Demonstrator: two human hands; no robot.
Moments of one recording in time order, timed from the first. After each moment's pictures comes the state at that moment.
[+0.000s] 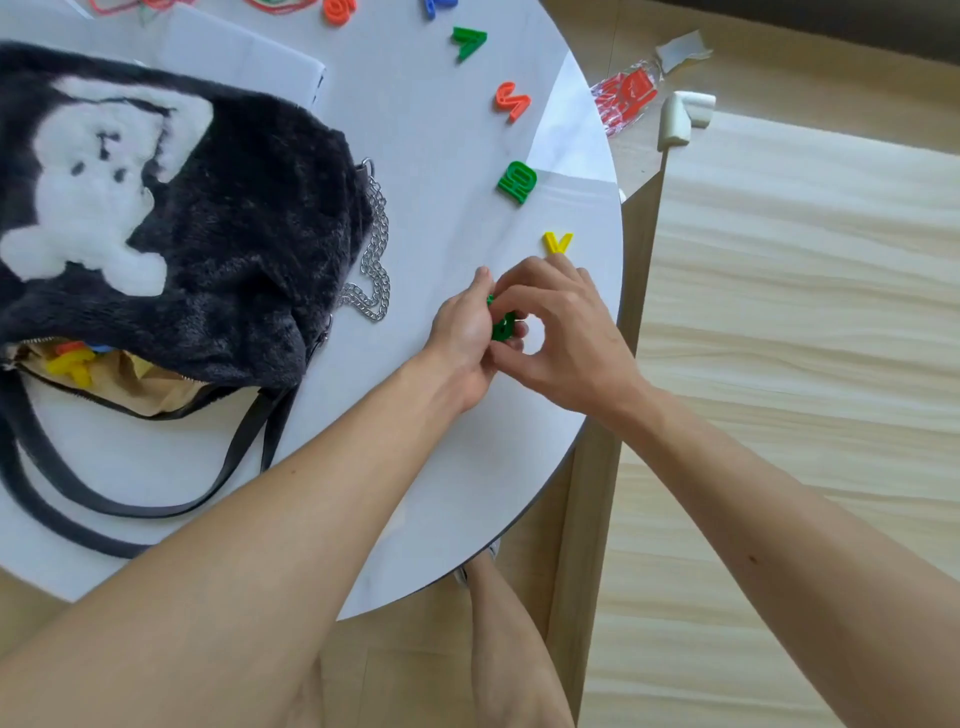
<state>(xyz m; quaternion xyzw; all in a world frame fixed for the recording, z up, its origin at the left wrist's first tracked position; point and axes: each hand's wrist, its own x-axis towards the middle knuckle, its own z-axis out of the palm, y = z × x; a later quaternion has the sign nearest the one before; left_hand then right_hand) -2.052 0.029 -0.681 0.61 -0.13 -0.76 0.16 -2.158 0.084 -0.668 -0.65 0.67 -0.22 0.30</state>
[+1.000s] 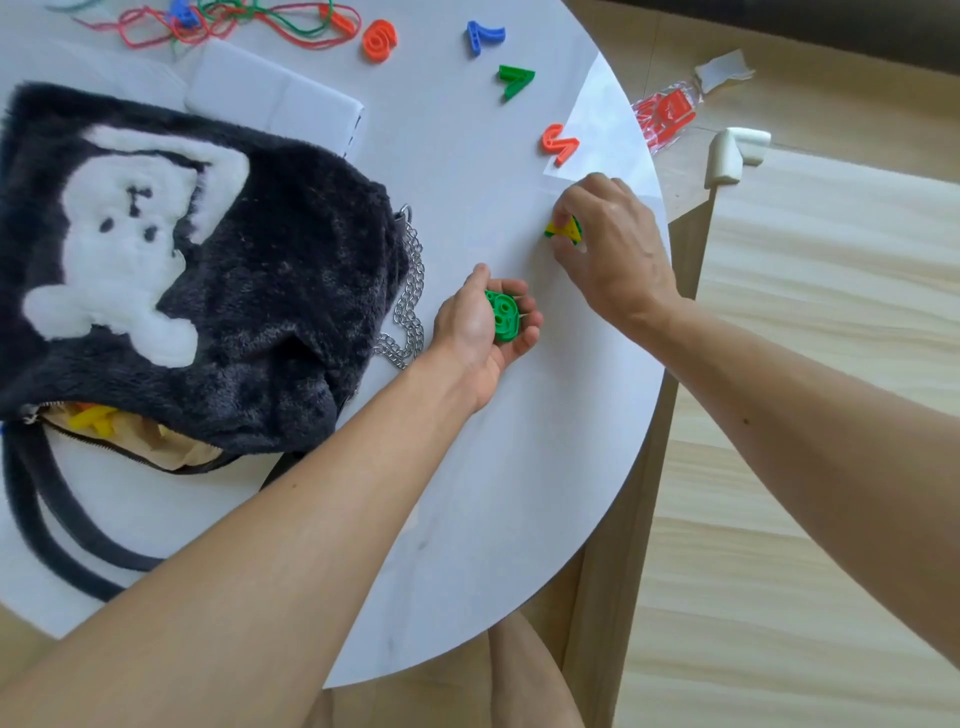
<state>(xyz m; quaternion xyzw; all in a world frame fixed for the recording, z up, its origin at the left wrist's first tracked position) -2.049 -0.033 -0.689 0.62 -0.06 -0.76 0.21 -2.202 -0.036 -0.721 -0.65 0.73 -0.11 0.18</state>
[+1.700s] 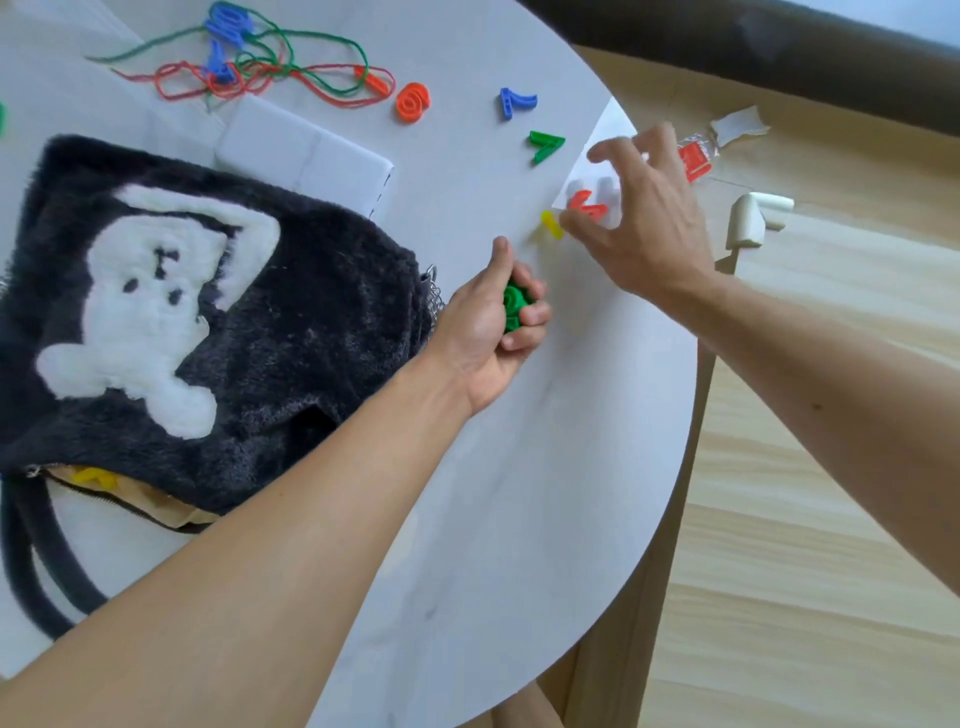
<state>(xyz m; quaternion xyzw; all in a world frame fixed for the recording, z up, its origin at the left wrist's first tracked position) -2.045 -0.089 -0.689 0.51 -0.05 -0.82 0.26 -2.220 -0.109 -0.716 -0.60 0.77 -0.13 0.16</state>
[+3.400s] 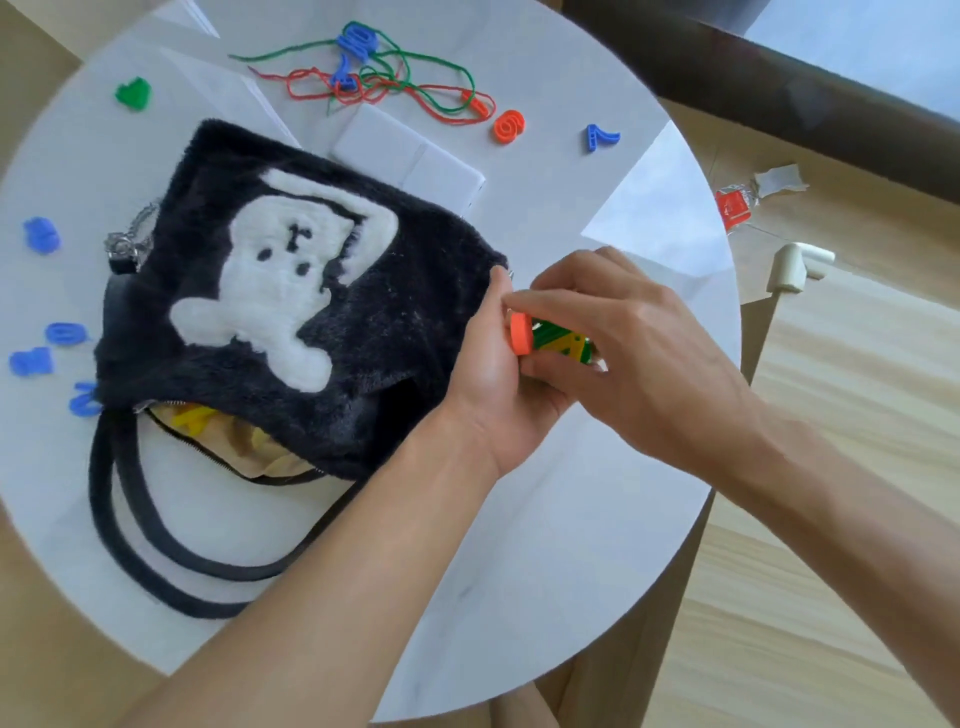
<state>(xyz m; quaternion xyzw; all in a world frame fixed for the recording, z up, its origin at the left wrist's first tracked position) -1.985 -0.059 -0.618 0.44 0.01 -0.85 0.28 -2.104 -0.043 -0.581 -0.75 0.57 -0.12 0.30</state>
